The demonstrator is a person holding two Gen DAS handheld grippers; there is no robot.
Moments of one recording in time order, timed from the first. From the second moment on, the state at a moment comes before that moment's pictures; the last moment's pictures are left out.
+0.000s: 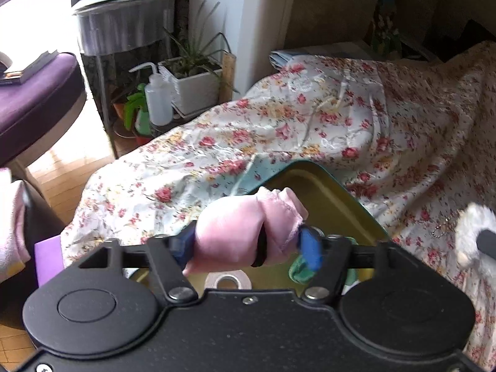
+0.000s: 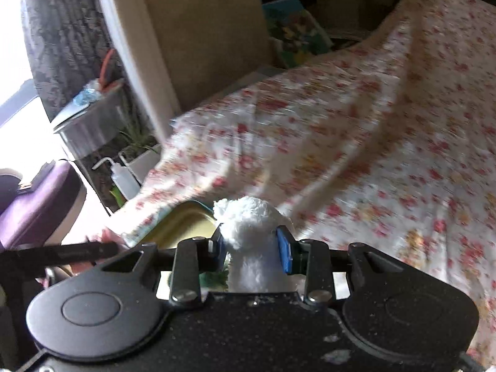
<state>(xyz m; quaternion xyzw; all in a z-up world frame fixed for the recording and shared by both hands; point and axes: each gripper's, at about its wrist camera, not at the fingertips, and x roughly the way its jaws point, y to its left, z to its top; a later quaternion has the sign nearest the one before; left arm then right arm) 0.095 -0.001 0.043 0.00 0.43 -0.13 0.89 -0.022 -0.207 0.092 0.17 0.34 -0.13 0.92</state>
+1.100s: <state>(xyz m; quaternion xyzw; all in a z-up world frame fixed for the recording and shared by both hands) 0.096 0.009 0.036 -0.02 0.46 -0.11 0.88 0.088 -0.173 0.025 0.12 0.42 -0.16 0.88</state>
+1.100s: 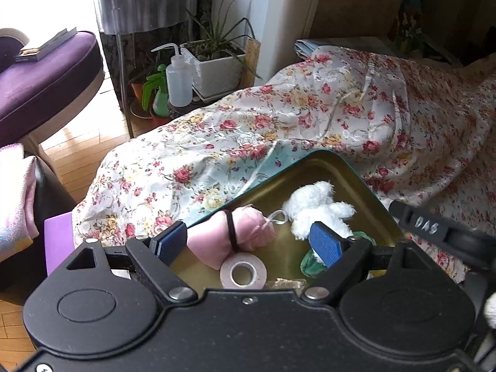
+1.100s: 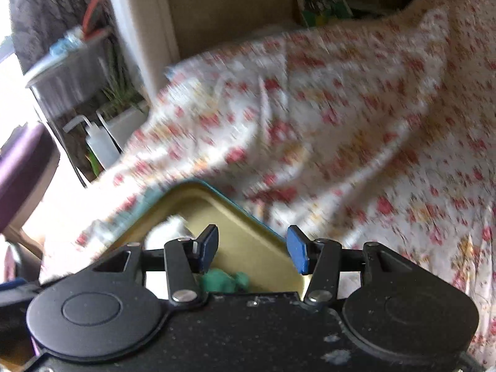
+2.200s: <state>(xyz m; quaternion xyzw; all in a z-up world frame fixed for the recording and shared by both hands) 0.076 -0.031 0.029 0.05 0.46 -0.16 0.87 -0.022 -0.221 -0.021 0.11 0.46 -0.21 0.85</state>
